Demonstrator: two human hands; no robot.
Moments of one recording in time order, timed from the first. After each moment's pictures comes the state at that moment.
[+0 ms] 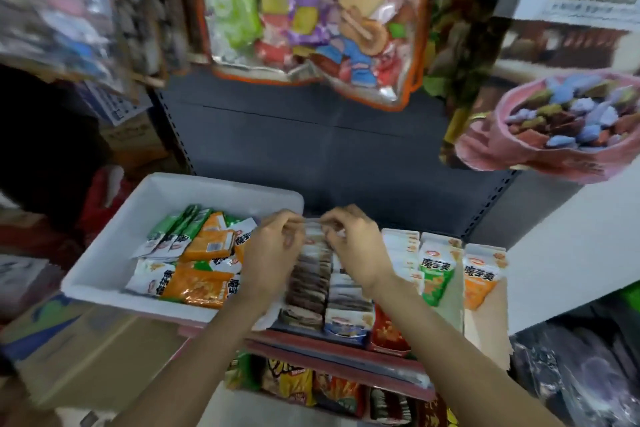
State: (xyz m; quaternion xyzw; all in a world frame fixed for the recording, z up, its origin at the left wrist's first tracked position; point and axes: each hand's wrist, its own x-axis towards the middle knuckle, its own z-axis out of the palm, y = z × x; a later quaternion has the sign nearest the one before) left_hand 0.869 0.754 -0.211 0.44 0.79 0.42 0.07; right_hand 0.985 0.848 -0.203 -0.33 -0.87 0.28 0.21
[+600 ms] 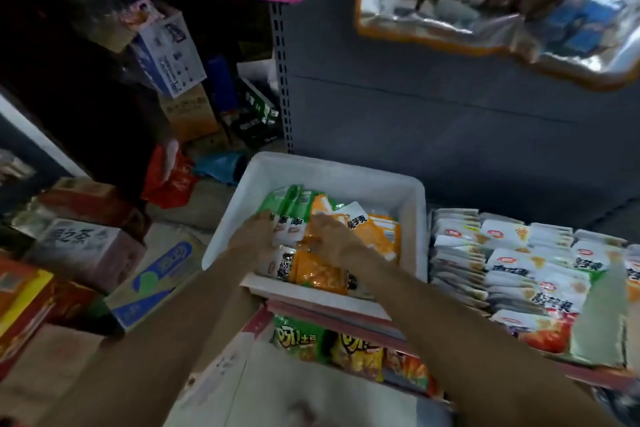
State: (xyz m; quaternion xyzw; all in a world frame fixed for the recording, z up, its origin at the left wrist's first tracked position) left_hand 0.605 0.652 -0.308 0.39 0.88 0.05 0.25; right_hand 0.752 0.745 -0.275 -0.31 -0.89 0.31 -0.13
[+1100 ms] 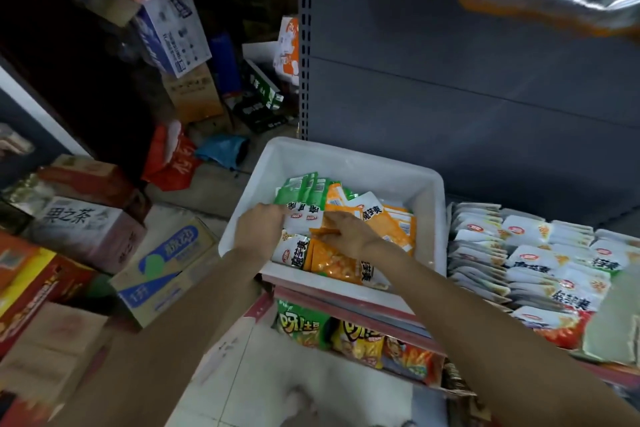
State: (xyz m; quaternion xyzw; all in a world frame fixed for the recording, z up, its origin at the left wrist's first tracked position) left_hand 0.616 0.623 -0.283 0.47 0.88 0.09 0.05; right_hand 0.747 0.743 -0.284 -0.33 -0.87 0.34 -0.15
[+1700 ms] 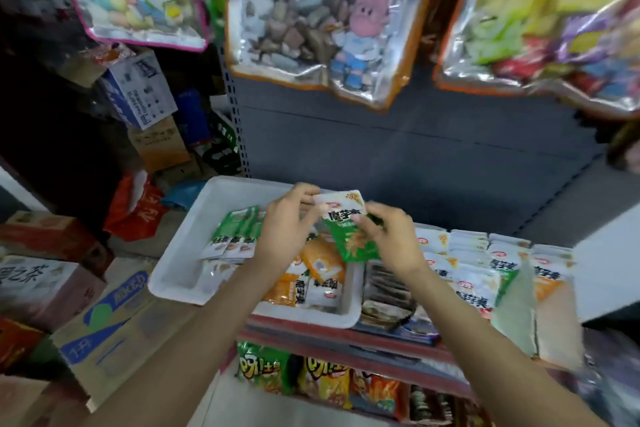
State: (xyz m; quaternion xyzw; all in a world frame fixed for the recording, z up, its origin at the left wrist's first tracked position) left_hand 0.757 0.697 -0.176 0.48 0.74 0.46 0.12; right_hand 0.904 0.793 -0.190 -0.33 -0.83 0.36 0.27
